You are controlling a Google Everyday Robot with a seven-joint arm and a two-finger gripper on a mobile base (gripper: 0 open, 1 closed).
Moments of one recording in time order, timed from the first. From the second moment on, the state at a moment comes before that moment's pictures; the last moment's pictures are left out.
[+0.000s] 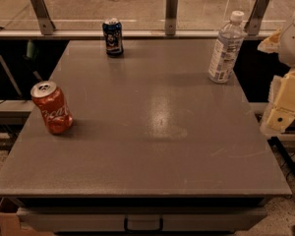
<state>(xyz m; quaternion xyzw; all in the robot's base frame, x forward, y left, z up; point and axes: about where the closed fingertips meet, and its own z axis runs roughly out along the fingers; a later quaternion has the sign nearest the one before) 0.438 -0.217 0.976 -0.60 0.78 -0.03 0.16</state>
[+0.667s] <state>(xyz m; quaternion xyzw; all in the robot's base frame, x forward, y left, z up) 0.446 -0.221 0.977 -0.60 0.78 -0.03 0.17</state>
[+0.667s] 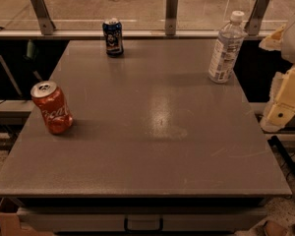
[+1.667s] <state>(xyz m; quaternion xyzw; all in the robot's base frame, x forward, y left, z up) 0.584 -0.262 0.940 -0.52 0.81 -0.02 0.28</state>
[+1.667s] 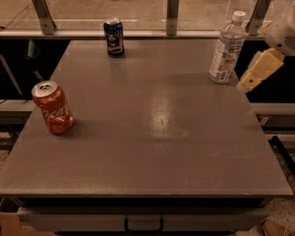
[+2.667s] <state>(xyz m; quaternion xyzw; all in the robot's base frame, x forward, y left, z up) 0.657 -0.270 0.916 -0.42 0.82 0.02 0.39</state>
